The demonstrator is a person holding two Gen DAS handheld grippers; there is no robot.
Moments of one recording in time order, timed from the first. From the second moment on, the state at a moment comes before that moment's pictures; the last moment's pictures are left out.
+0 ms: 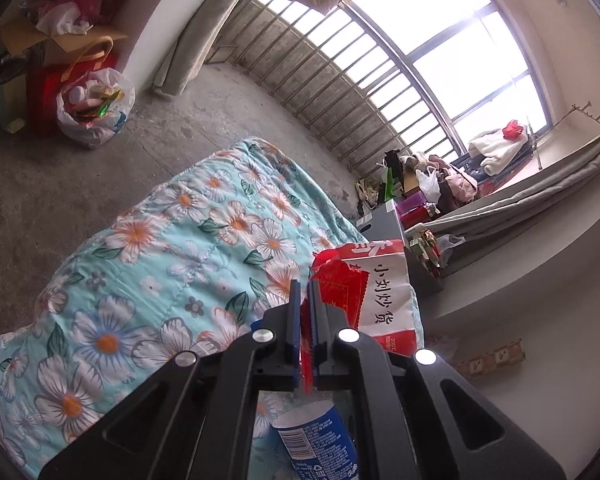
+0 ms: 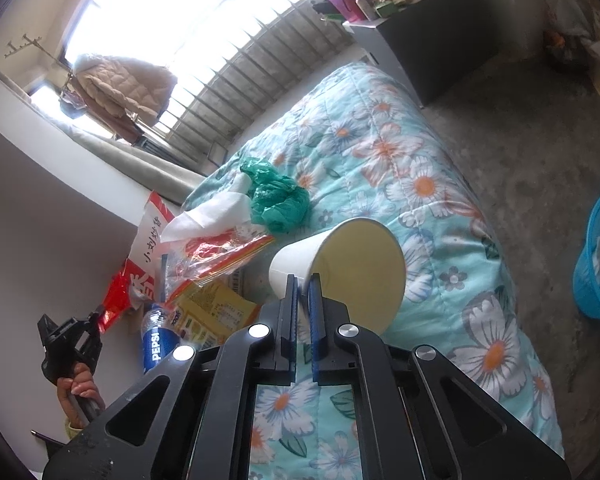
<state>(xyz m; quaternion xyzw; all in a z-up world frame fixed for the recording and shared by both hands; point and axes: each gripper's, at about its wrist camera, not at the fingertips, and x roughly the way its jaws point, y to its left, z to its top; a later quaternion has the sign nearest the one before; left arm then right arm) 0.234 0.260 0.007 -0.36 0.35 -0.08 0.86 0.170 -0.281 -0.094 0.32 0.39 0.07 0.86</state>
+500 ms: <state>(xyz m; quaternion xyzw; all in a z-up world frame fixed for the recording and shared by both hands) 0.182 0.236 0.075 -0.31 0.27 -0.16 0.90 0.144 -0.272 -0.055 0.30 0.35 0.07 0.89</state>
